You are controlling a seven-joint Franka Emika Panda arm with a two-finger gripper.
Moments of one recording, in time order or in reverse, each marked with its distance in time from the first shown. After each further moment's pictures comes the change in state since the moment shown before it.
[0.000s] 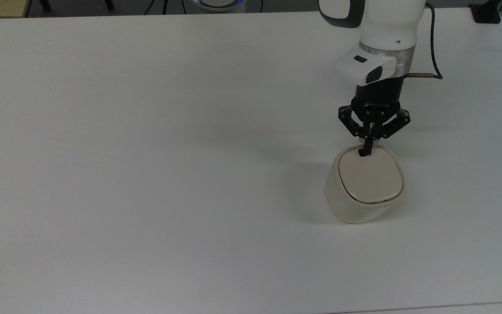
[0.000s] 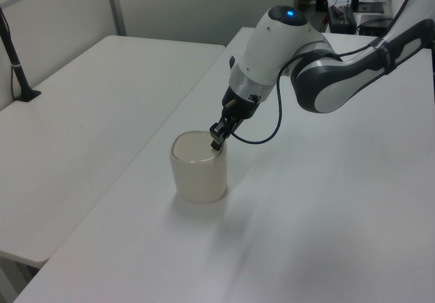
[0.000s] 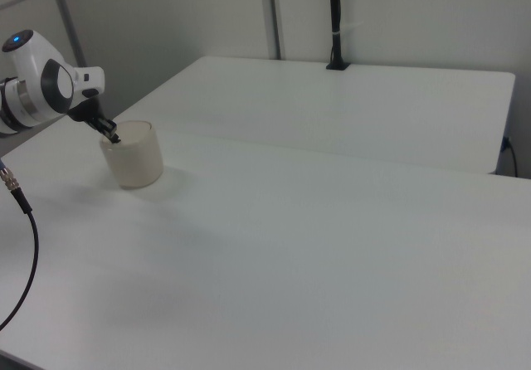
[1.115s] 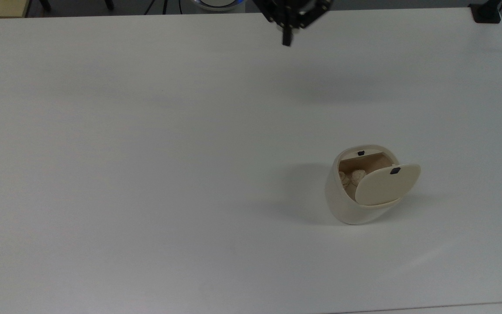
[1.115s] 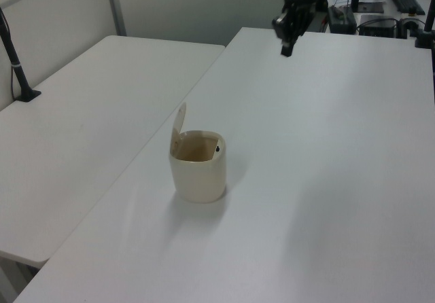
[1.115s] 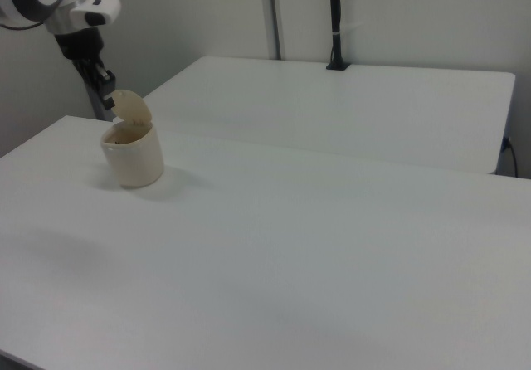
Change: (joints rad) arm -0.221 -0.417 -0.009 -0.007 0.305 -0.679 -0.245
